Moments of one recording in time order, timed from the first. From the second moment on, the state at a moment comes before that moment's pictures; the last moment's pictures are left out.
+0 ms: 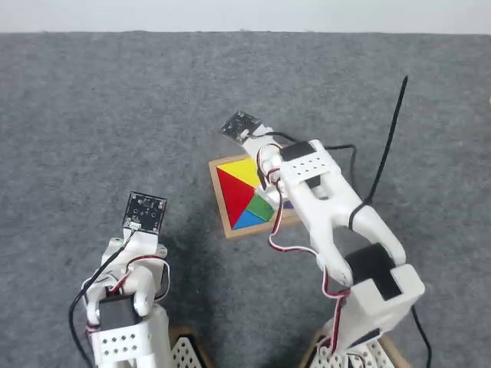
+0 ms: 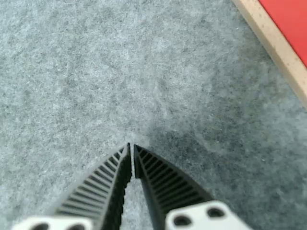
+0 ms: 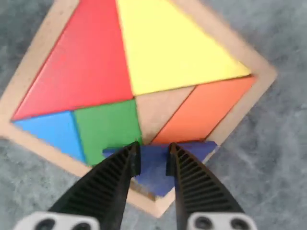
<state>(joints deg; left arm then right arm) -16.4 -103.1 96.8 72.6 -15.4 -26.6 10.5 17.8 55.6 27.1</state>
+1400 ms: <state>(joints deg) -16.4 -103.1 96.8 72.6 -15.4 -21.8 -3.7 35.7 49.3 20.1</state>
